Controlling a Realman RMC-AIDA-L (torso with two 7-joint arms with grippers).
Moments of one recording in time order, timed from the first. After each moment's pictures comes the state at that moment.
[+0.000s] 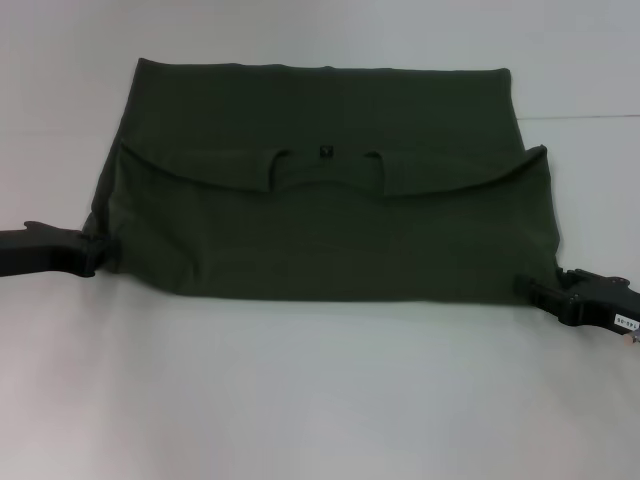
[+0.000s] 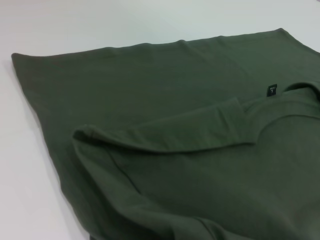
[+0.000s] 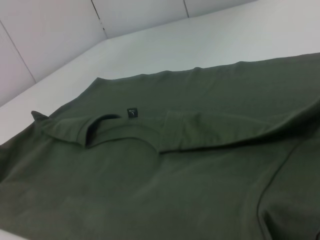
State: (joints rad) left arm -0.64 -2.04 0.53 0.68 2.40 1.11 -1.71; right arm 0.46 2.09 -0.38 -0.42 -2.03 -1.12 1.32
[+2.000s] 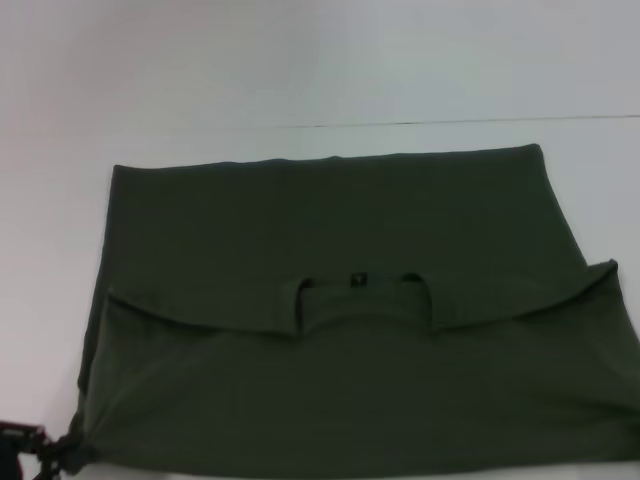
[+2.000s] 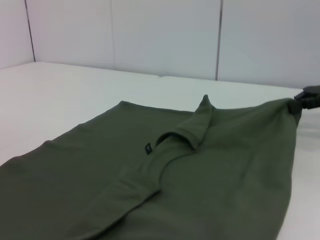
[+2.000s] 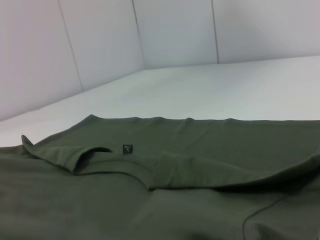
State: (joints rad) left arm -0.22 -2.12 0.30 0.87 2.28 1.88 -0.90; right arm 0.06 2.09 -0.23 -0.51 -2.04 -1.63 0.87
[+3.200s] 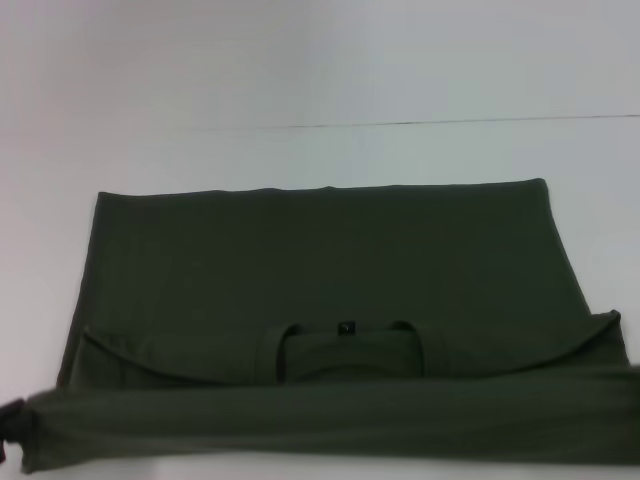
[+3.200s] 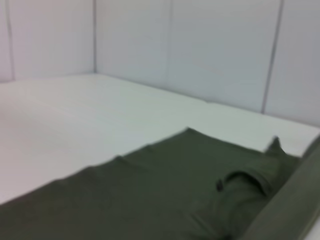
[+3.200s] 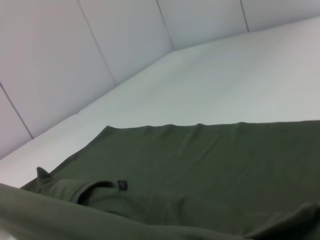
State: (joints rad) left arm -0.23 -2.11 0.01 0.89 2.36 1.99 -1.01; right arm 0.17 2.09 -0.18 -0.77 -2.20 -1.78 1.32
